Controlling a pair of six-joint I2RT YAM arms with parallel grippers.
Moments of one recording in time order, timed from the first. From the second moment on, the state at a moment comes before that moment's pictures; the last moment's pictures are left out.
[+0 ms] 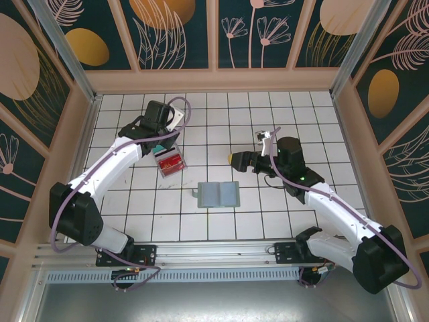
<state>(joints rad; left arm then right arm) -0.43 1.50 1.26 -0.61 -0.19 0.28 0.50 1.04 0.64 0.01 -0.55 0.60</state>
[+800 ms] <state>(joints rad) -0.39 1.59 1.15 -0.48 -0.24 0.55 0.50 1.10 0.65 0.00 -0.54 0.60</state>
